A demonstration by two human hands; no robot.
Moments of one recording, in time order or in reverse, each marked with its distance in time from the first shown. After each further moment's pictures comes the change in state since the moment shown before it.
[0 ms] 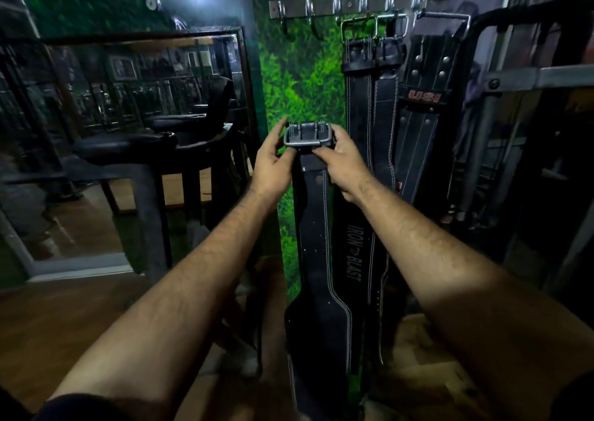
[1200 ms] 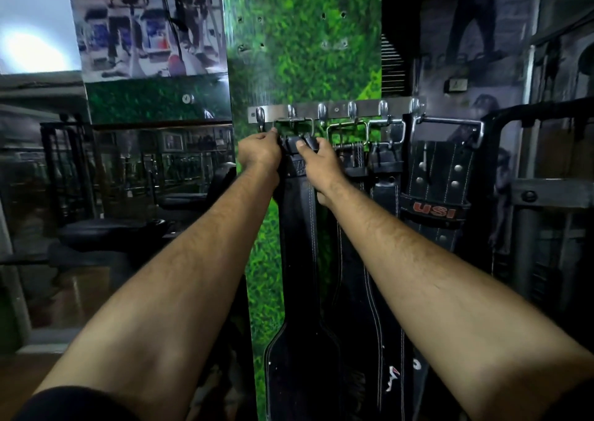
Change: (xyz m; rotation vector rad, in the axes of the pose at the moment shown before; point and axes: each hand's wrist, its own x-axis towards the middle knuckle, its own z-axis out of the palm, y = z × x) left_hand 0.274 0.048 0.070 -0.067 0.585 -0.192; right_hand 0.232 -0.067 -0.030 0.044 0.047 -0.150
